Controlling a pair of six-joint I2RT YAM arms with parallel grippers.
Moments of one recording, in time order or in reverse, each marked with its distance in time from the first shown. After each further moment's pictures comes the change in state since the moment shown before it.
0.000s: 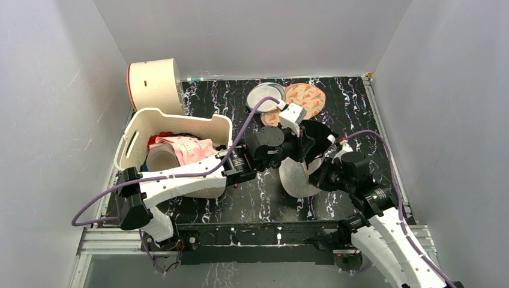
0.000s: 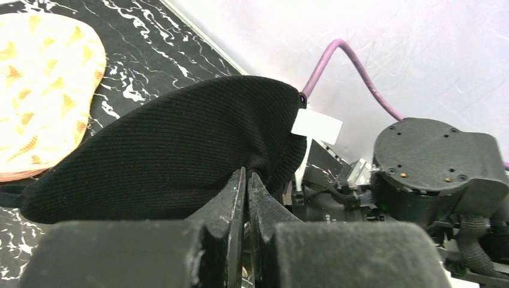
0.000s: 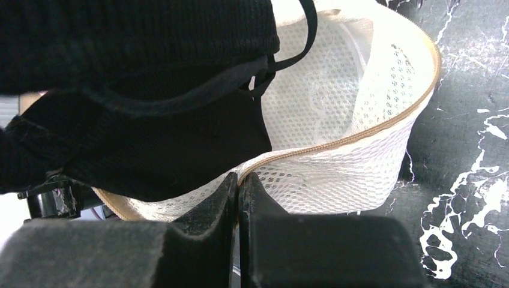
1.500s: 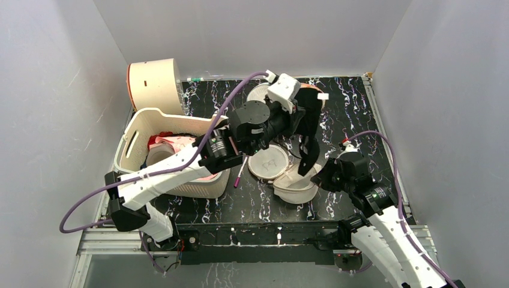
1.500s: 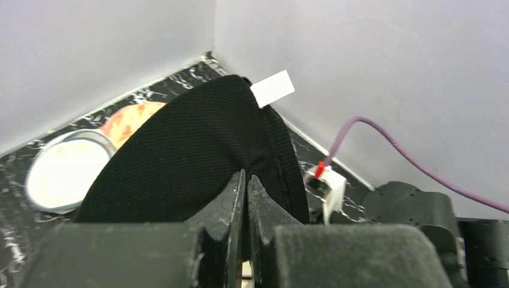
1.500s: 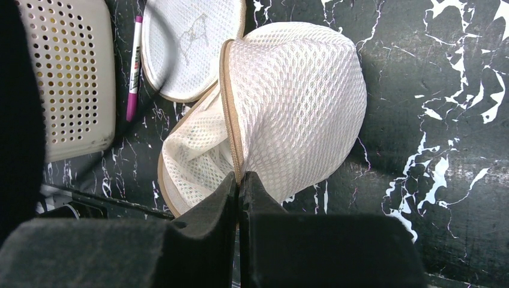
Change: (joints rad) left arm 0.017 -0.014 0.324 -0.236 -0.107 0.232; right arm 0.000 0.018 0.016 -0.064 0.134 0.002
